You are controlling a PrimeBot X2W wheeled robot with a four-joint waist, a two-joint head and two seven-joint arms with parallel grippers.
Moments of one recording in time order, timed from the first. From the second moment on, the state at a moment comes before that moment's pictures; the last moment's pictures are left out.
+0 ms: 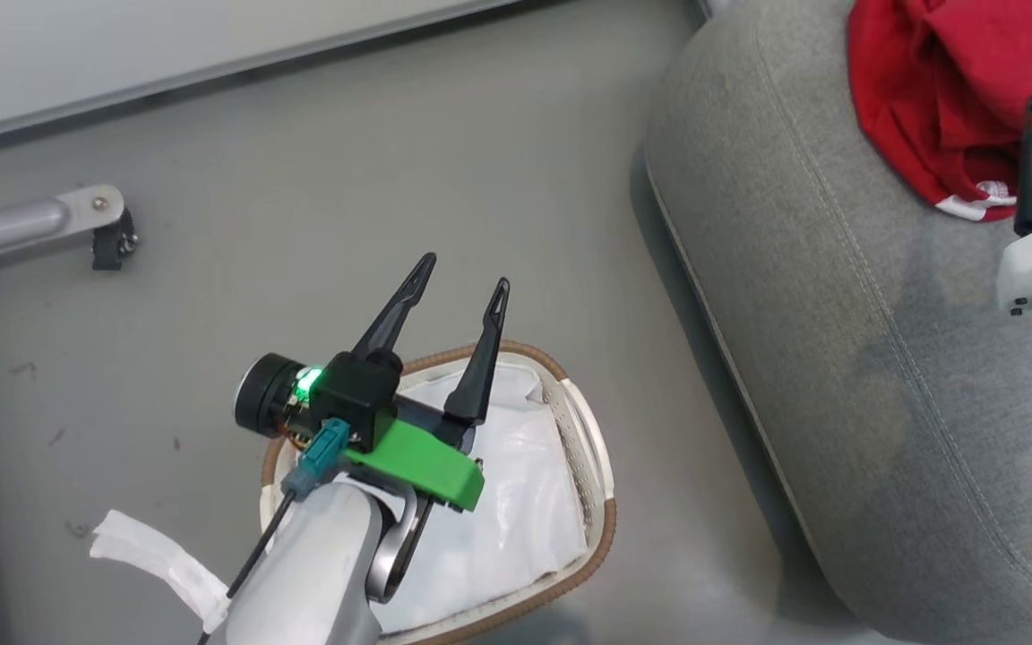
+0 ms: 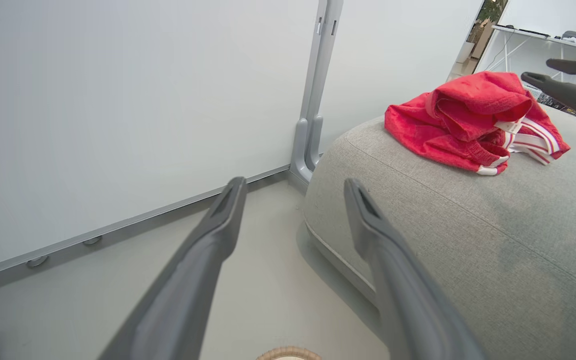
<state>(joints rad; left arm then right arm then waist) -0.40 0.05 -0.47 0.28 -0.23 -0.10 -0.26 -0.67 -0.22 -0.30 0.52 -0.30 0.13 -0.26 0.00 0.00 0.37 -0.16</state>
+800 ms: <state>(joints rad) -0.07 0.05 -0.16 0.26 -0.30 0.00 -0.26 -0.37 -0.05 -0.04 0.43 -0.08 0.13 -0.26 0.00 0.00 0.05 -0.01</state>
